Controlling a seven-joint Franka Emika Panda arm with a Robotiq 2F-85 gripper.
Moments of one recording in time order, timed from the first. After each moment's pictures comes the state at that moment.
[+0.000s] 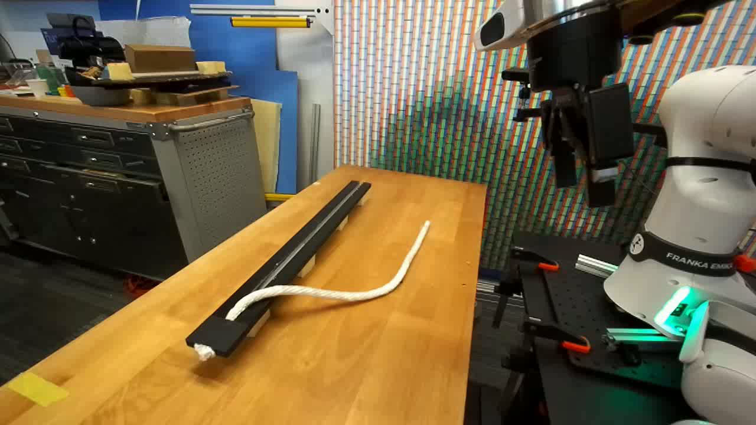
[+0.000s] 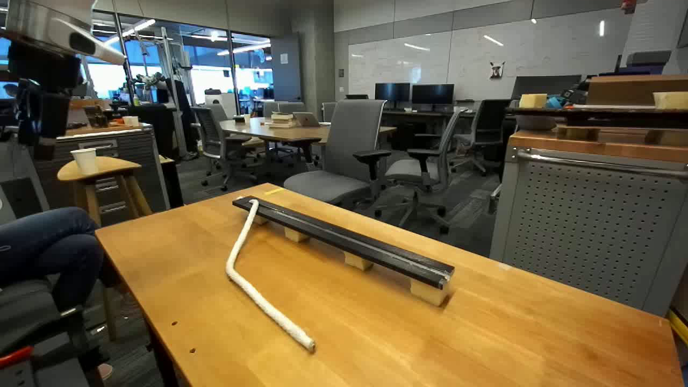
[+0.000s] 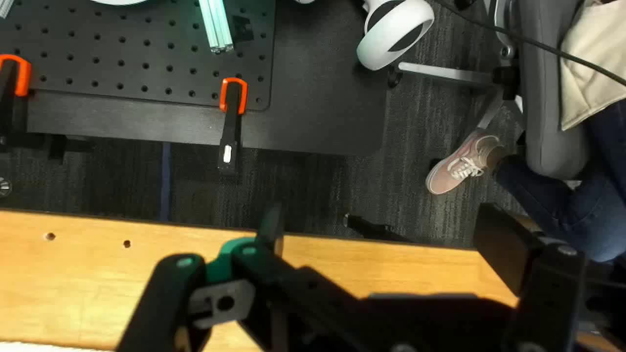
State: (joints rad) arm 0.28 -0.56 0.23 -2.61 0.37 1.81 0.20
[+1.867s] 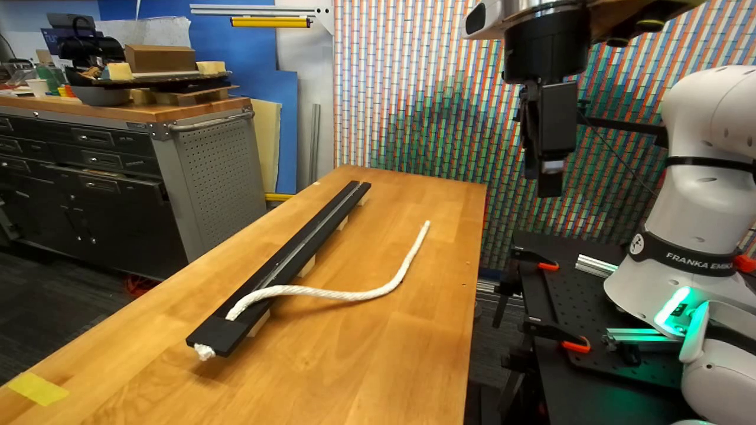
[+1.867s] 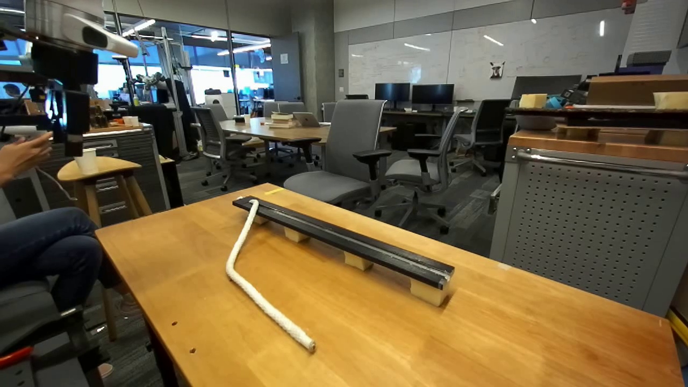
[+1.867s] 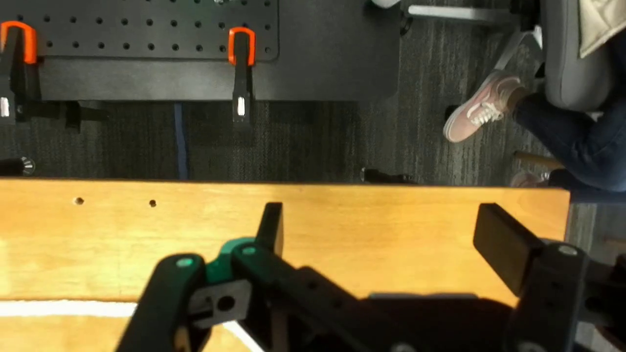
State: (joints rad) arm 0.23 -0.55 0.24 -2.61 0.33 1.92 0.26
